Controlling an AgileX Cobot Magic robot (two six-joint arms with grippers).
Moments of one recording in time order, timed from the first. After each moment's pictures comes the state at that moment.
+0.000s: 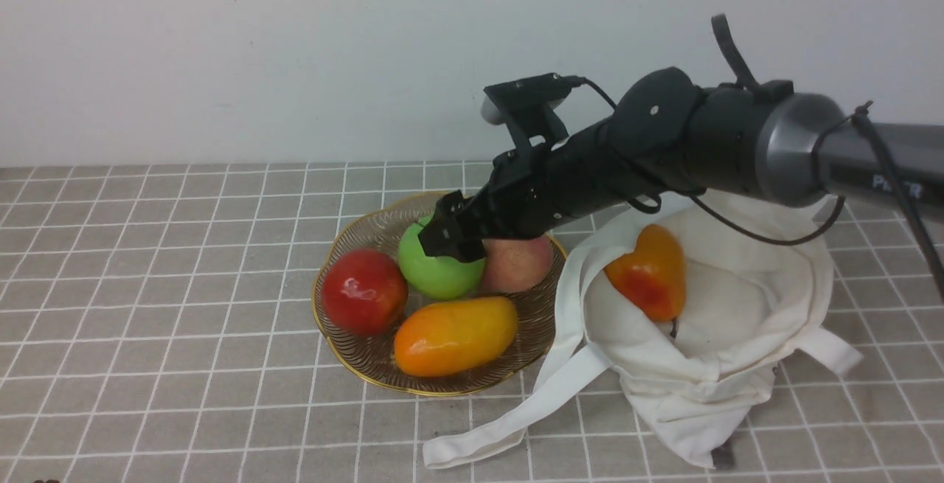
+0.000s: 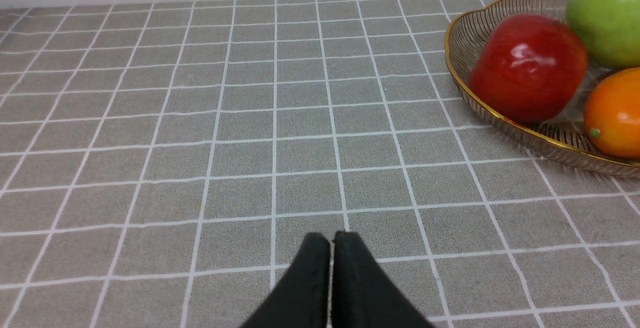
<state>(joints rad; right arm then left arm) 0.50 2.03 -1.52 0.81 0.61 -0.75 -0.04 -0.01 0.02 0.01 0.39 -0.02</state>
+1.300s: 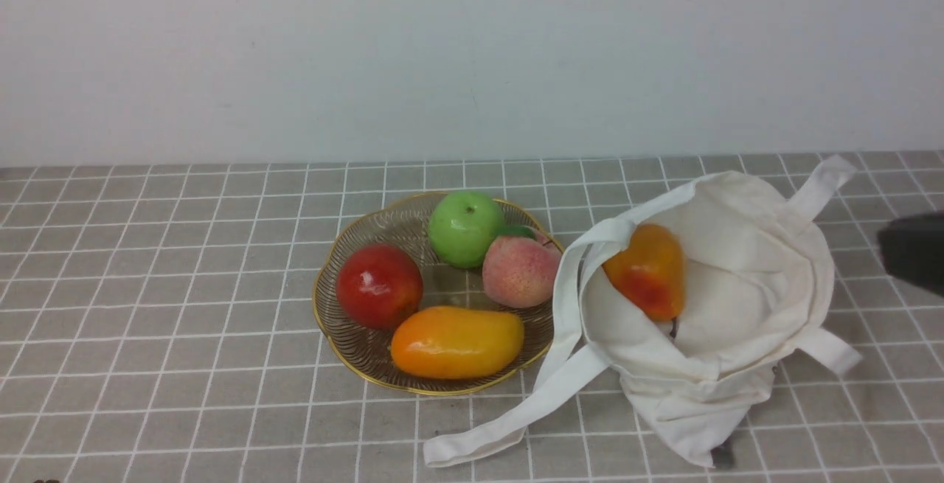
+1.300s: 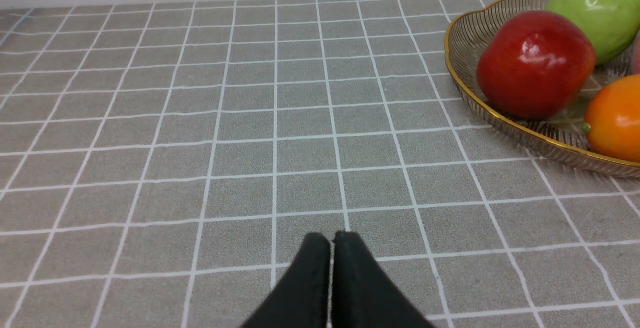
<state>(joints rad) 0.49 0.66 -0.85 0.12 0.82 -0.14 -0.04 -0.01 0.02 0.01 0.39 -0.02</state>
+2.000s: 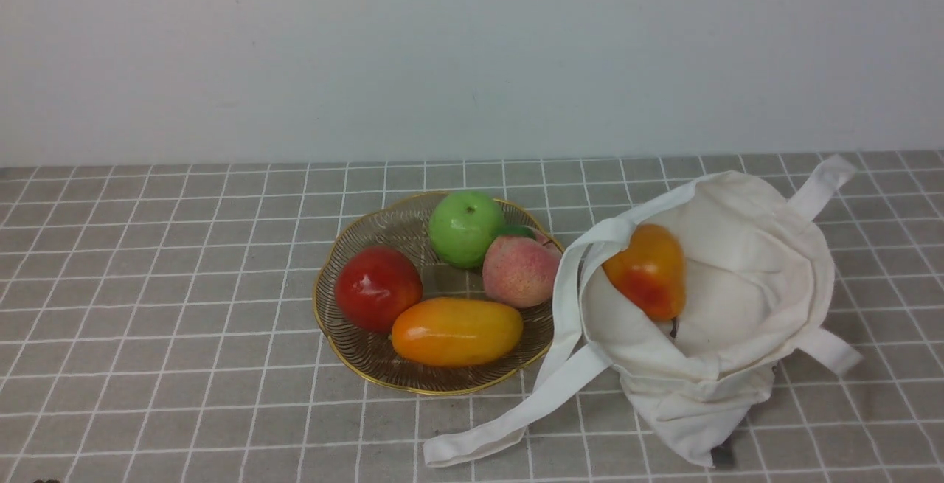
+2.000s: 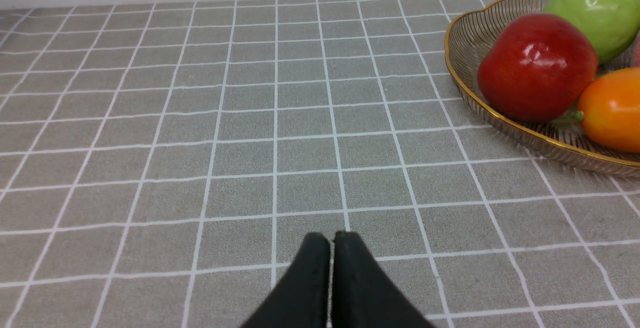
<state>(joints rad) 0.49 0.03 -0.27 0.11 0.41 -0.14 -0.04 -0.01 0.02 0.01 0.39 -0.02</state>
